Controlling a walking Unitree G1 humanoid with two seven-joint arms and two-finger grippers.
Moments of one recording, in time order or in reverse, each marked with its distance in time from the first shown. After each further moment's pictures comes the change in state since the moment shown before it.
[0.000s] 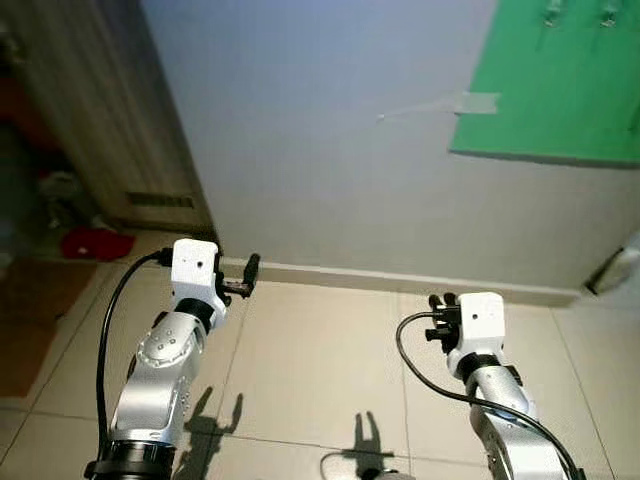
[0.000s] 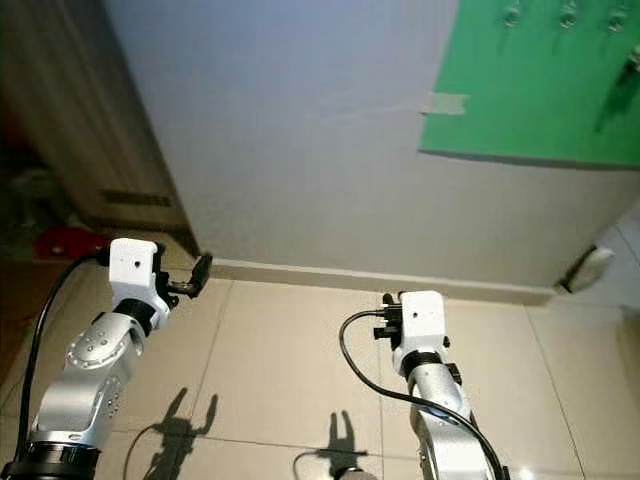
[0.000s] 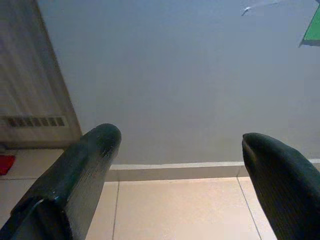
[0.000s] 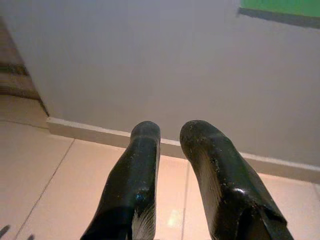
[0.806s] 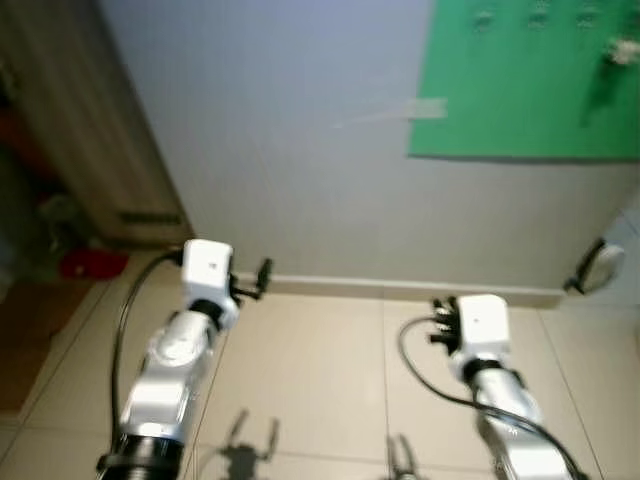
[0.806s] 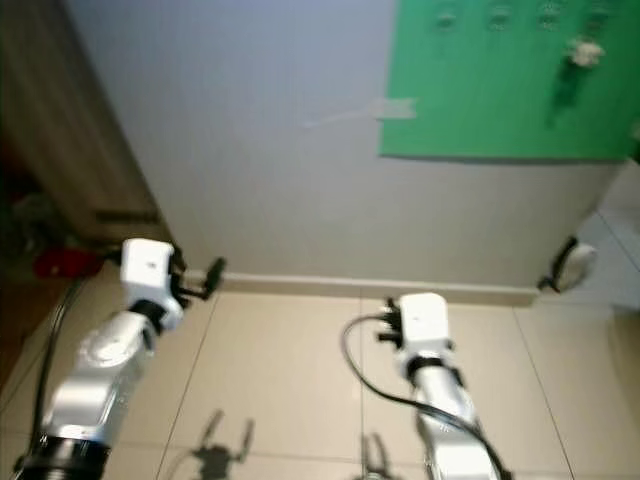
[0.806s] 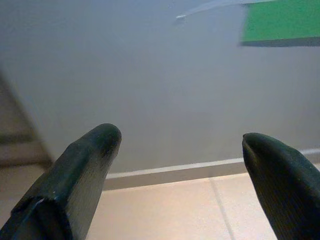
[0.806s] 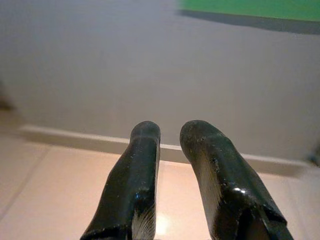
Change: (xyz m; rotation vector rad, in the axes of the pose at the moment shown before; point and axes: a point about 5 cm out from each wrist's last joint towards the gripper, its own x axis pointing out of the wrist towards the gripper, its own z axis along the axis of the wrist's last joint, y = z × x) left arm 0.007 -0.014 -0.004 -0.008 0.022 -0.060; right arm -0.004 -0.007 -0.005 -0.023 0.011 -0.029
